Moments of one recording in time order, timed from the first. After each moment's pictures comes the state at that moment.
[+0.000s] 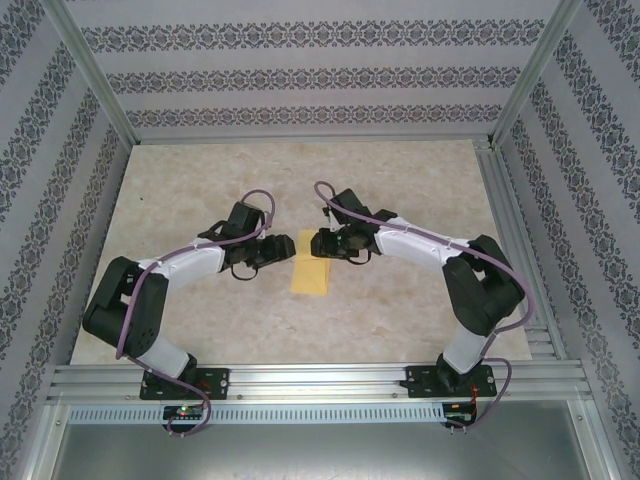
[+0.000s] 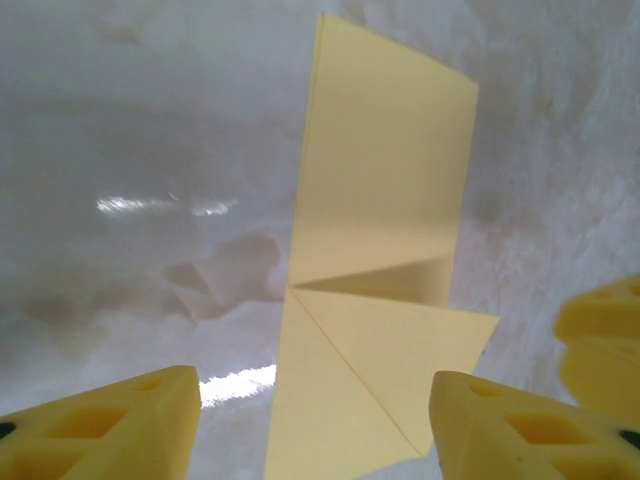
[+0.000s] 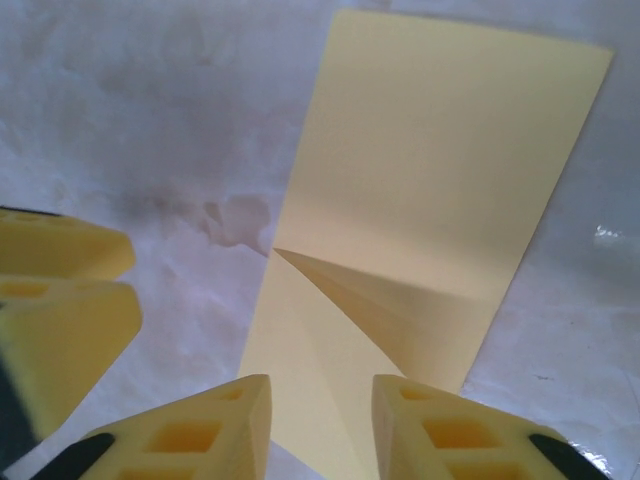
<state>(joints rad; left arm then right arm) -0.45 1.56 0.83 -0.23 0.38 -0.72 0.65 1.75 1.15 -0.45 -0.27 0.57</state>
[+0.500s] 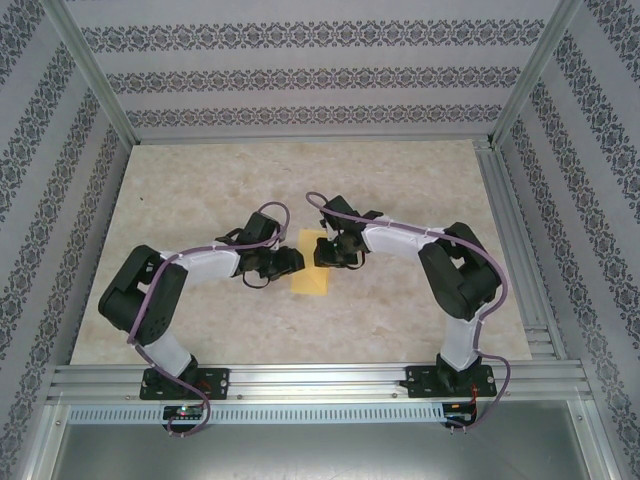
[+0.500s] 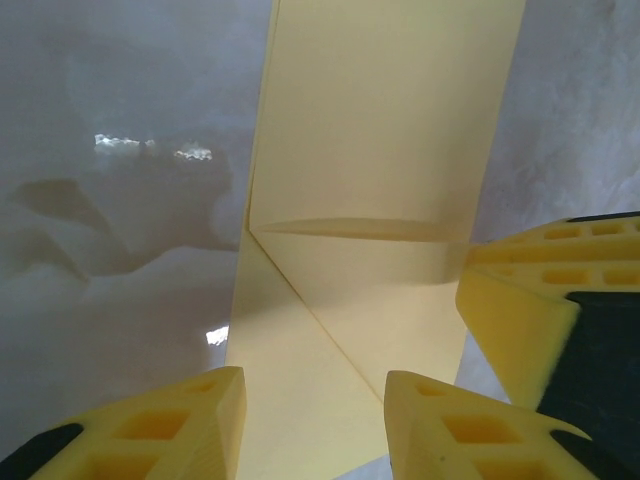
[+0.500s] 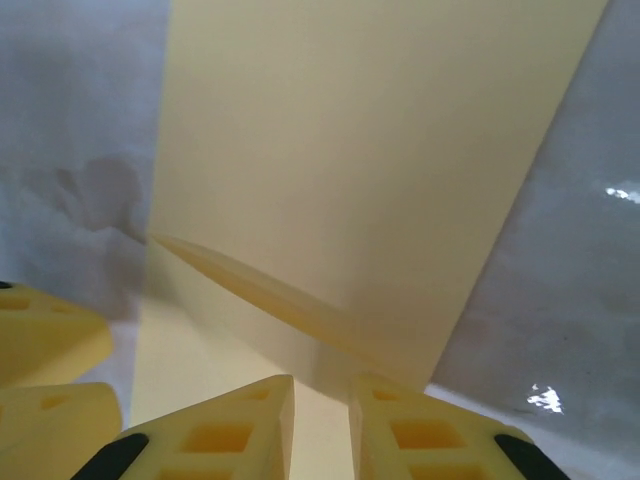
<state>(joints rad) -0.53 1.67 0.82 -0.16 0.42 -0.81 0.65 1.89 1.19 -0.50 -0.26 0.55</state>
